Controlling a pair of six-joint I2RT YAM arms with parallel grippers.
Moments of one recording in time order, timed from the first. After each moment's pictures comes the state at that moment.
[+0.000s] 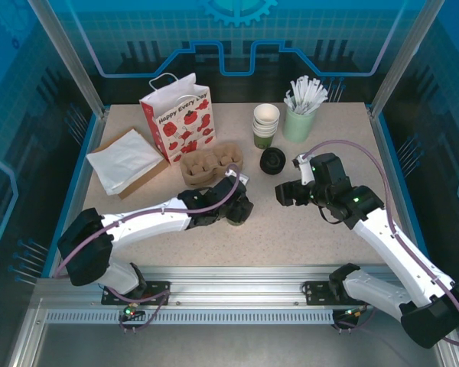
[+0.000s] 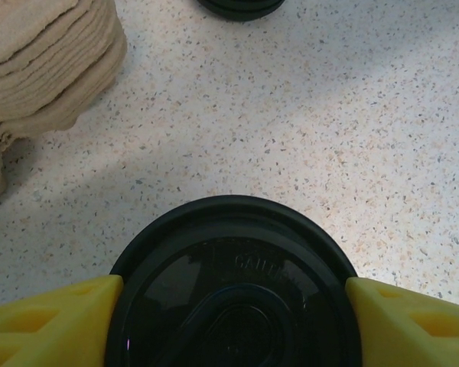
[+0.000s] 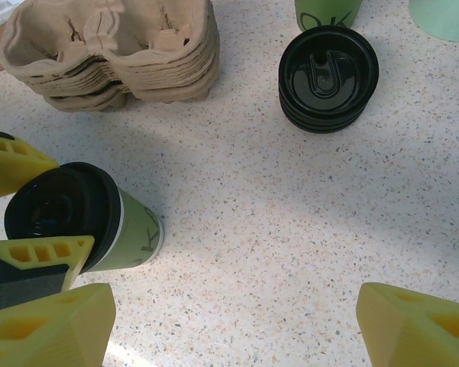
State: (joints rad) left arm -0.91 1.50 1.01 -0.41 -0.24 -0.40; right arm 0.47 0.99 0.97 -0.76 -0.06 0.20
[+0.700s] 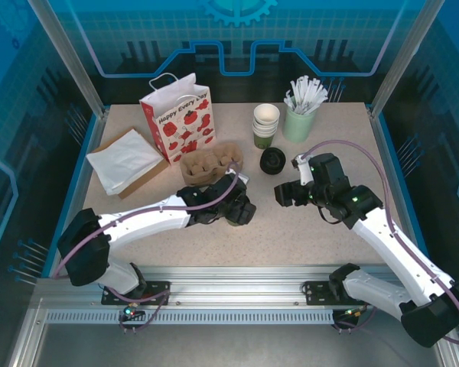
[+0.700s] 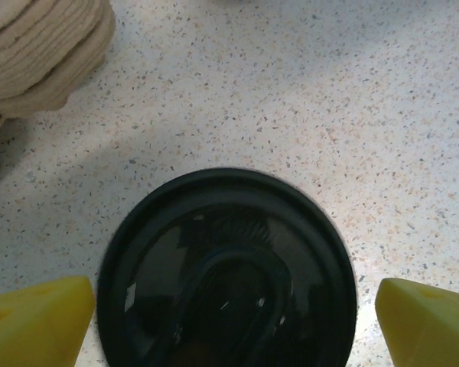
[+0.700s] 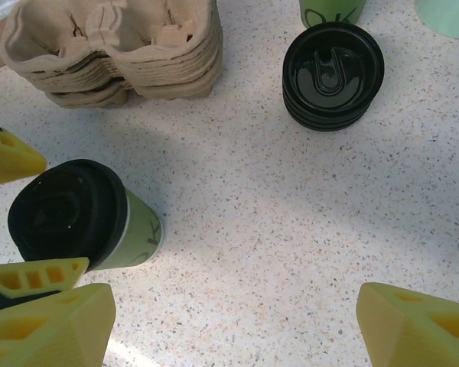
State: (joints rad) left arm -0.90 1.48 1.05 -0.50 -0.20 -0.40; right arm 0.48 1.00 0.97 -0.76 -0.06 0.20
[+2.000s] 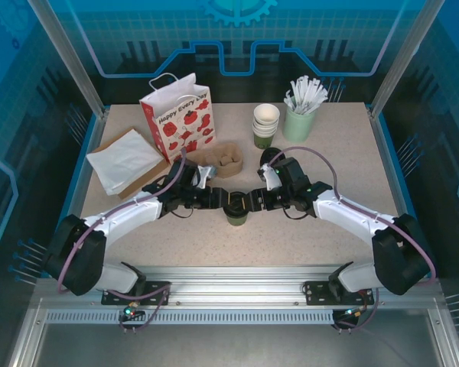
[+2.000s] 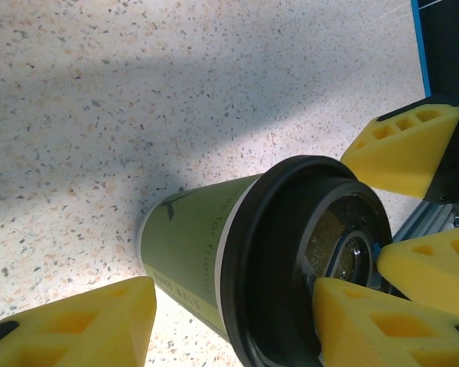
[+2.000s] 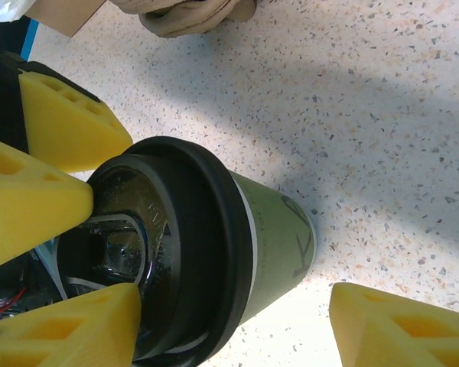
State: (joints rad) left arm -0.48 1.39 0.78 -0.21 0.51 -0.56; right arm 0.55 1.39 0.82 -0.29 -0.46 0.40
